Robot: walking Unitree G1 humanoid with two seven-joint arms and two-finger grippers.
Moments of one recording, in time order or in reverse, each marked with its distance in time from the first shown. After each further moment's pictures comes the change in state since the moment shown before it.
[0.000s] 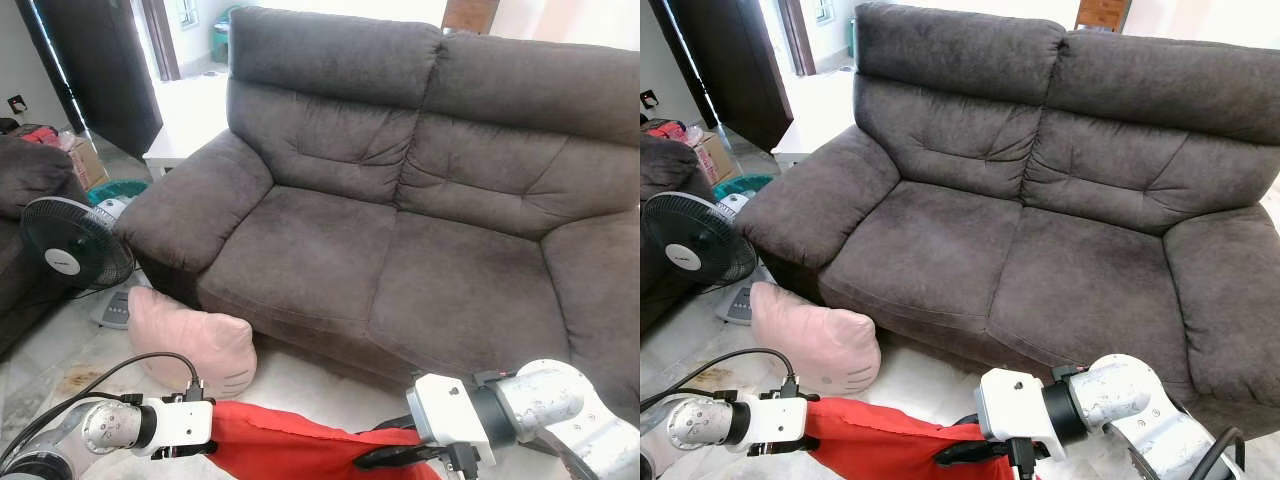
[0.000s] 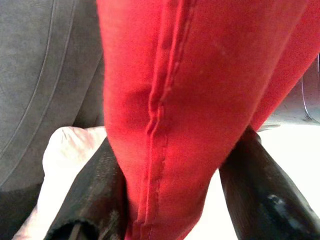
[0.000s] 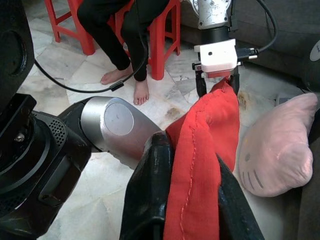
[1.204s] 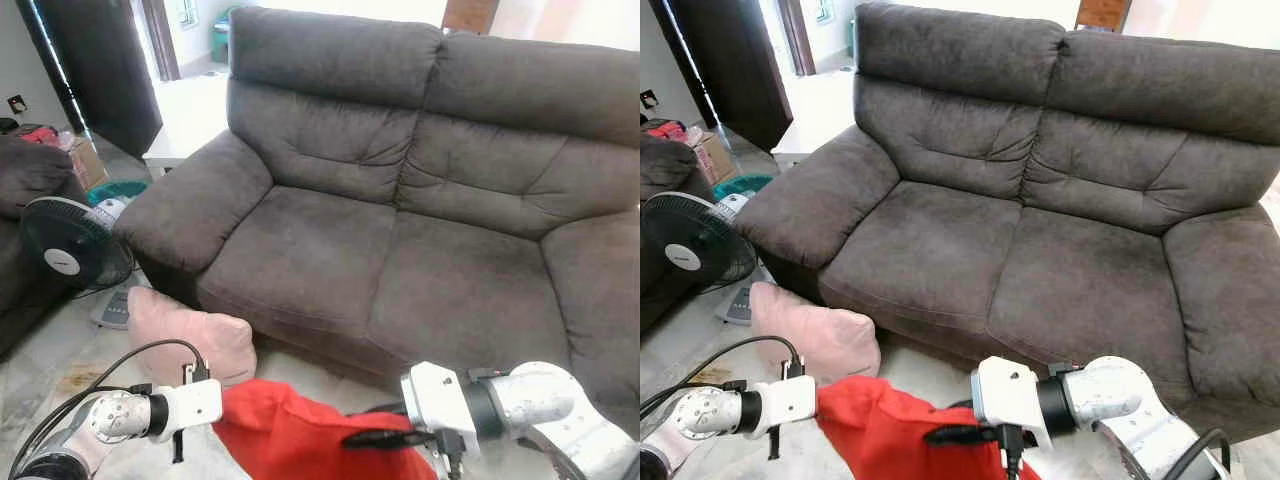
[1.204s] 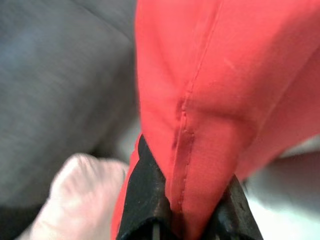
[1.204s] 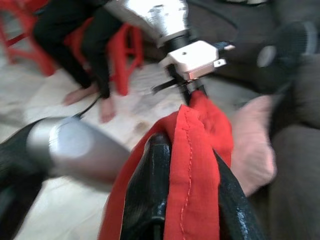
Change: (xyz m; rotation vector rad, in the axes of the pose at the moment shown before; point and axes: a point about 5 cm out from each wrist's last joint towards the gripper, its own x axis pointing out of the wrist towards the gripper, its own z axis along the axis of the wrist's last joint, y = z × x) left arm 0.008 0.026 0.030 -0.192 -0.228 0.217; right arm 0.007 -0.019 -0.010 0.024 -0.085 -0.216
